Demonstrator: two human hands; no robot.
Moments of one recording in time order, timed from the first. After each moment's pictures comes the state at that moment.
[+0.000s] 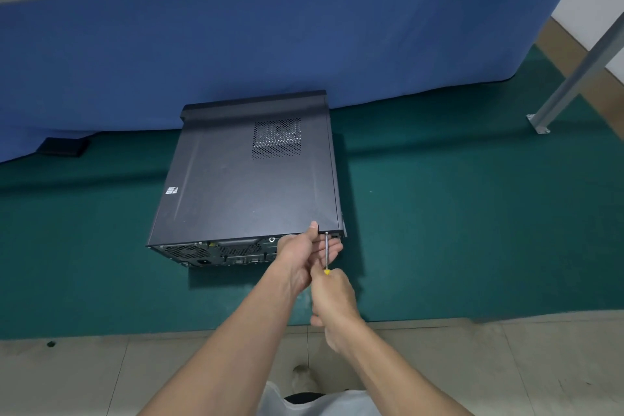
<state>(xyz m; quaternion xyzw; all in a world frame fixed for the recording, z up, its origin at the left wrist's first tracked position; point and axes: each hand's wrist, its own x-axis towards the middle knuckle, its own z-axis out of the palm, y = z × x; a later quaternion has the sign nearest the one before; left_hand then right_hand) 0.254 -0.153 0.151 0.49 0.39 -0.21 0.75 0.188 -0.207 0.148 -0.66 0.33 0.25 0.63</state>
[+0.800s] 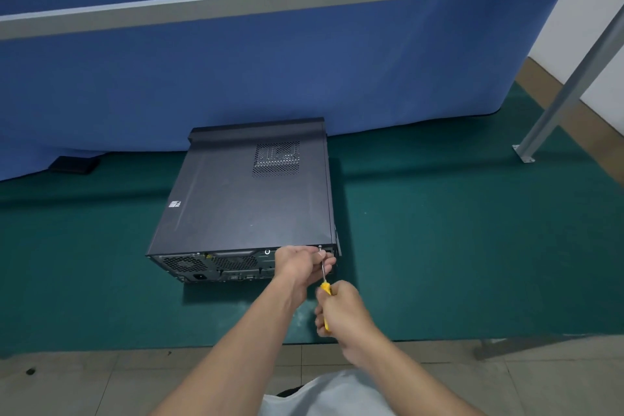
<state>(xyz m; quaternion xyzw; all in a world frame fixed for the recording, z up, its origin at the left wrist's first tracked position) 0.243 -0.161 0.148 0.58 0.34 -0.16 0.72 0.176 -0.243 0.150 -0.69 0.23 0.26 0.63</state>
